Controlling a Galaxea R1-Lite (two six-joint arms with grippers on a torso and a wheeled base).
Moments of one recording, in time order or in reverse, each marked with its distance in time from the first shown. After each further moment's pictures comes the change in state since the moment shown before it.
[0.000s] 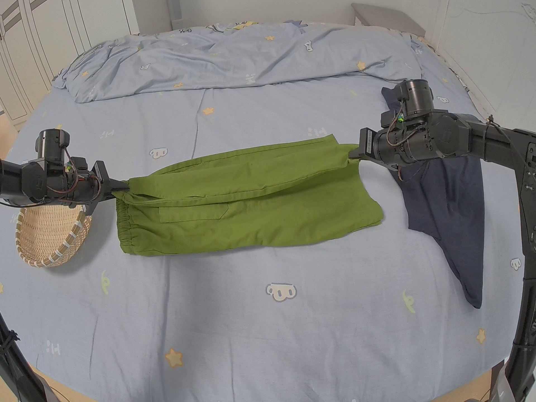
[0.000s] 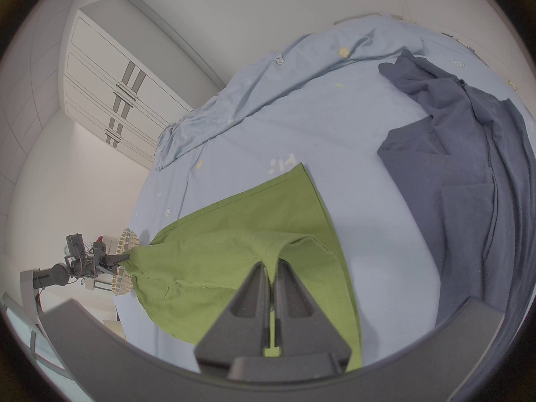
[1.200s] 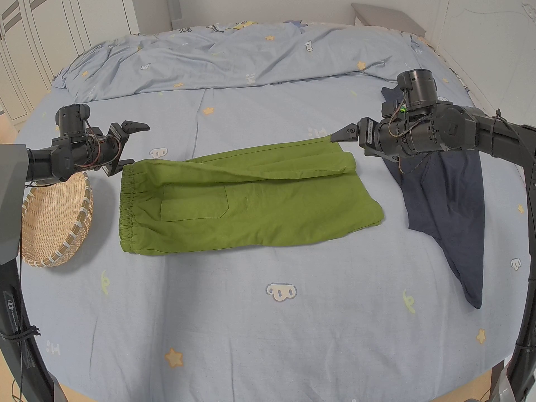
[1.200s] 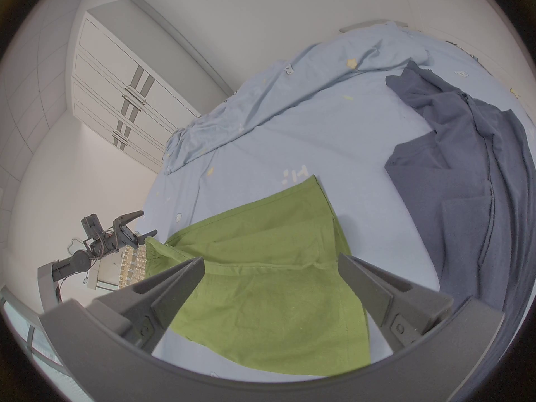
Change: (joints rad) left arm -0.057 0.250 -0.427 -0.135 0.083 -0.306; right arm 0.016 -0.041 0.000 -0.010 0.002 0.004
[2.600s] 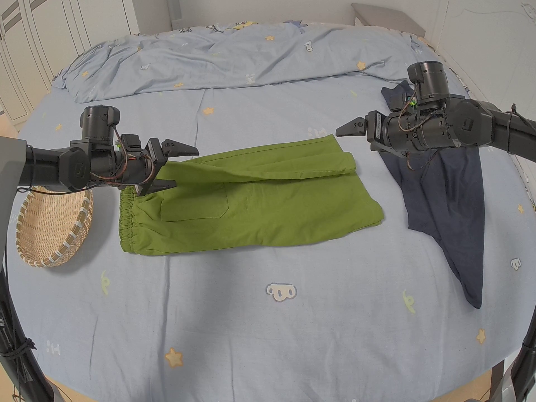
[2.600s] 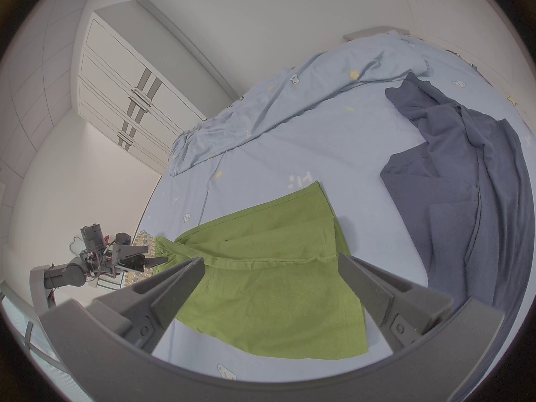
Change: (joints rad) left arm -0.200 -0.166 0.264 0.075 -0.111 0.201; right arm 0.004 -0.092 0.089 -0.015 -0.001 -0.009
